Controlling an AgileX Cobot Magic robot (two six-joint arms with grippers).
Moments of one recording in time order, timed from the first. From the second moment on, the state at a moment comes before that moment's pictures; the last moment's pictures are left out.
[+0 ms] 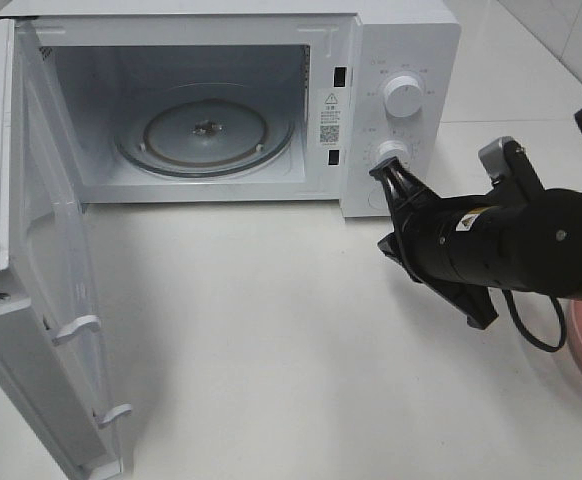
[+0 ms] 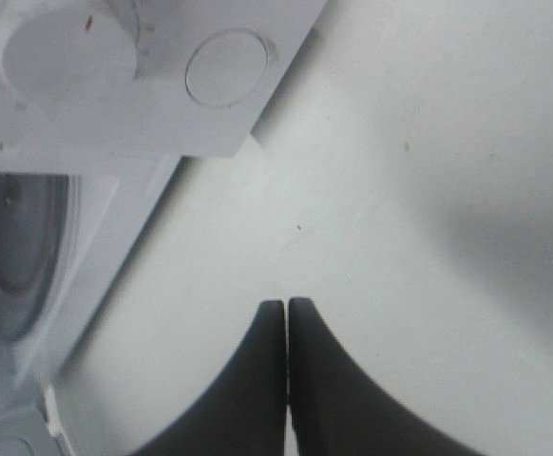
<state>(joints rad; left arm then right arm) 0.01 -0.01 -0.52 -0.18 1.09 0.14 0.55 1.71 -0.58 0.54 -0.41 0.78</state>
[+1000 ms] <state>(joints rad) 0.01 -0.01 -0.52 -0.18 1.09 0.14 0.54 1.53 -0.75 0.09 0.55 0.19</state>
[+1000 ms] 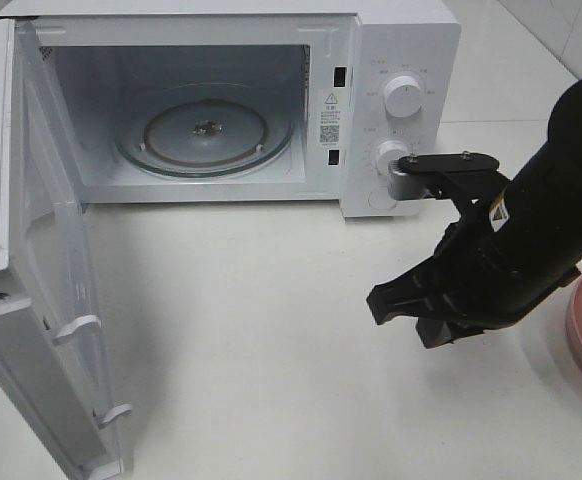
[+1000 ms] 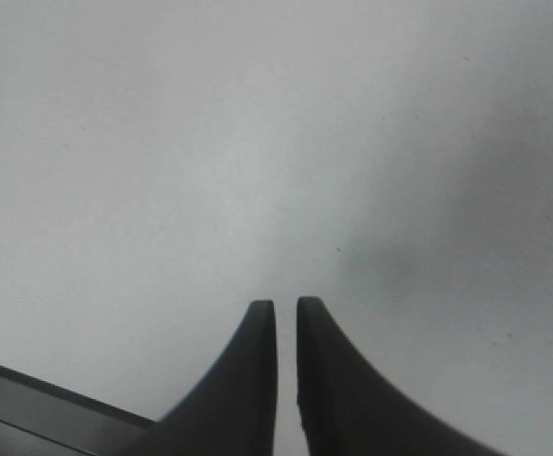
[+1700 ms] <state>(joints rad) 0.01 -0.01 -0.52 -0.18 1.09 0.14 0.29 1.44 -0.76 -0.12 0.75 0.18</state>
